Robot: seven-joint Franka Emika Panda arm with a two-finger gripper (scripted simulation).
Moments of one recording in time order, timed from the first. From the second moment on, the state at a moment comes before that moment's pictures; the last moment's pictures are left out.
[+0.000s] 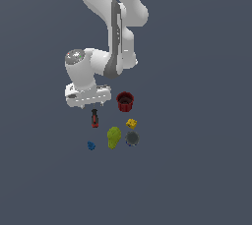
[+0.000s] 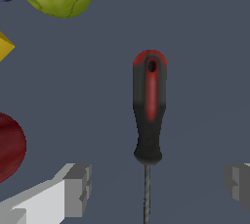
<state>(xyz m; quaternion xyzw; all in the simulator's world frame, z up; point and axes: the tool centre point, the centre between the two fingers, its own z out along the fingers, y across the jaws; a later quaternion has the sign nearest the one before) -0.077 -0.170 0.077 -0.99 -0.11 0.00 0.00</state>
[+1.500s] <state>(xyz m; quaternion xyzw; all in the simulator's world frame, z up) -0.089 -0.178 0.015 -0.99 -0.12 0.00 0.00</state>
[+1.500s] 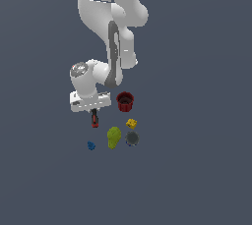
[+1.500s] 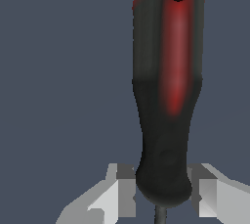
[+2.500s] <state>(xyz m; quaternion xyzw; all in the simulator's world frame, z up) -0.092 -0.158 0.035 -0.99 -0.12 0.00 0.00</state>
